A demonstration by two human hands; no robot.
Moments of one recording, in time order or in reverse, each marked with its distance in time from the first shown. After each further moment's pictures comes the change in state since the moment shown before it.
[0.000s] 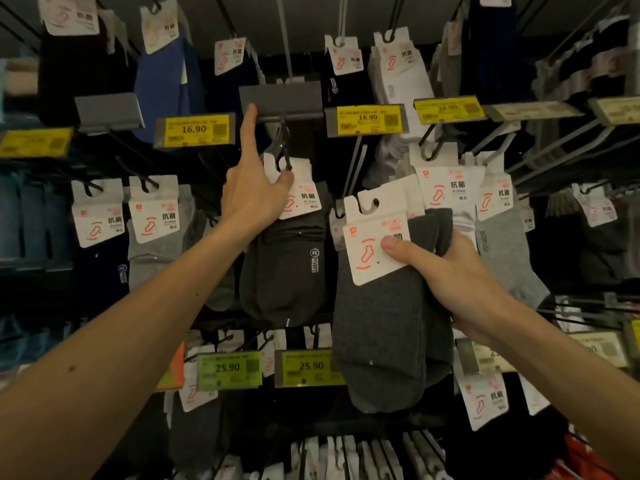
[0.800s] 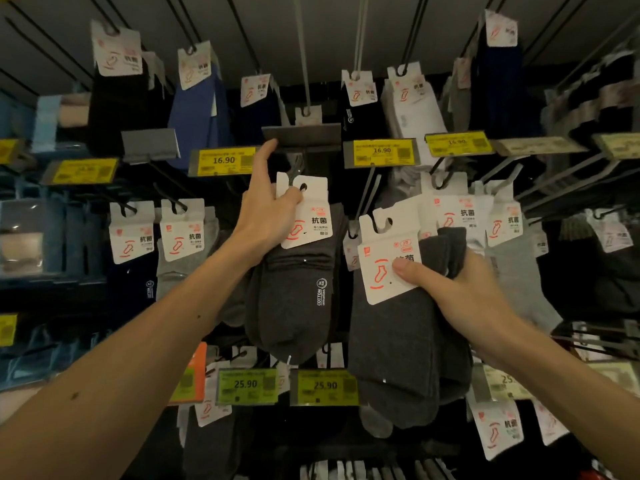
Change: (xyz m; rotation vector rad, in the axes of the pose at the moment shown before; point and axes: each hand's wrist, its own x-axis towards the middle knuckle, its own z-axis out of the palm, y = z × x) left_hand -0.005 0.016 -0.024 -0.298 -0.078 -0.074; right_hand -0.003 -0.010 0.002 -0.077 0.025 -0.071
